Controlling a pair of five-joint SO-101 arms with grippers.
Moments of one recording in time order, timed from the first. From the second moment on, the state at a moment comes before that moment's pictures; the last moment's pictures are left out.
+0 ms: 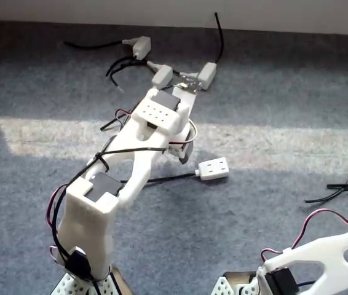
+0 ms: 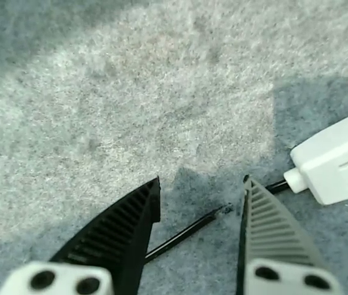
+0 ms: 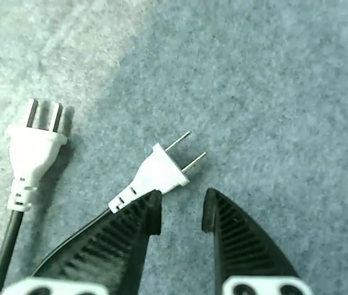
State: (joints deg) left arm 21.8 28.6 -14.3 80.7 6.0; right arm 65.8 68.9 -78.9 72.8 6.3
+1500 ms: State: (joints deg) left arm 21.8 28.6 -14.3 80.7 6.0; right arm 60.1 76.7 -90.4 85.1 0.6
